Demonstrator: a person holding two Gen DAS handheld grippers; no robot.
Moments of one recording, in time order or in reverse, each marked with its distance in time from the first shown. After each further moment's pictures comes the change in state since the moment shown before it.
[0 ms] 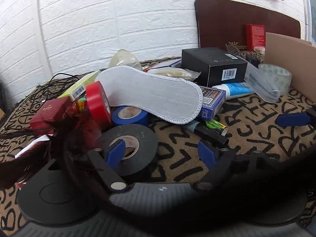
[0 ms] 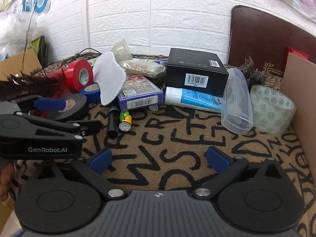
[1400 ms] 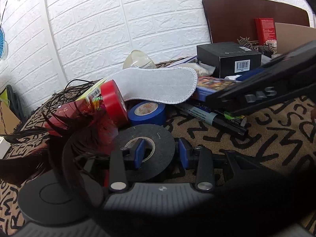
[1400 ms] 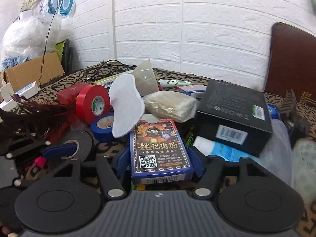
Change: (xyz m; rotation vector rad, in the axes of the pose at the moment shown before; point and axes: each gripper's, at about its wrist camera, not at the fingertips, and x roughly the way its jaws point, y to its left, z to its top) left arm -0.005 0.002 -0.018 0.050 -0.048 0.126; right arm 0.028 -0.009 0.055 -0.080 -0.045 0.187
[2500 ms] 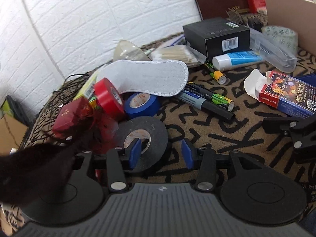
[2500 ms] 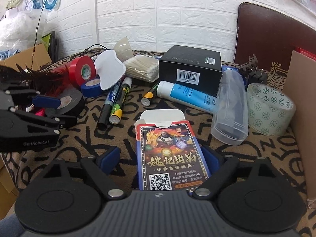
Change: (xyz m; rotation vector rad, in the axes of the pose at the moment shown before) left arm 0.003 -0.008 0.024 0.130 0.226 -0.014; right arm -0.036 -0.013 -0.057 0.048 0.074 -0.094
